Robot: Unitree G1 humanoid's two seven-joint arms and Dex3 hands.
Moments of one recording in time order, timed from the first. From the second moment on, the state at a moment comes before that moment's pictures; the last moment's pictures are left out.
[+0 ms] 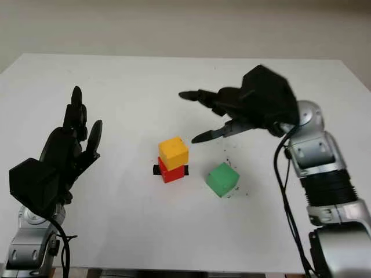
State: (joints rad) left arm -0.07 0.21 0.12 -0.21 0.07 0.08 -0.06; right arm -0.74 -0.67 0.09 0.21 -0.07 0.15 0.89
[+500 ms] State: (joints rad) left arm -0.08 0.21 0.12 -0.20 0.06 0.08 -0.07; right arm -0.64 -0.91 -0.05 0.20 -0.08 -0.17 0.87
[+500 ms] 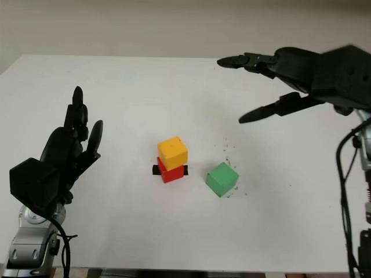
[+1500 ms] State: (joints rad) left arm -0.08 0.21 0.12 -0.19 0.05 0.05 -0.08; right arm -0.45 -0.97 0.08 0.13 -0.32 -0.63 0.70
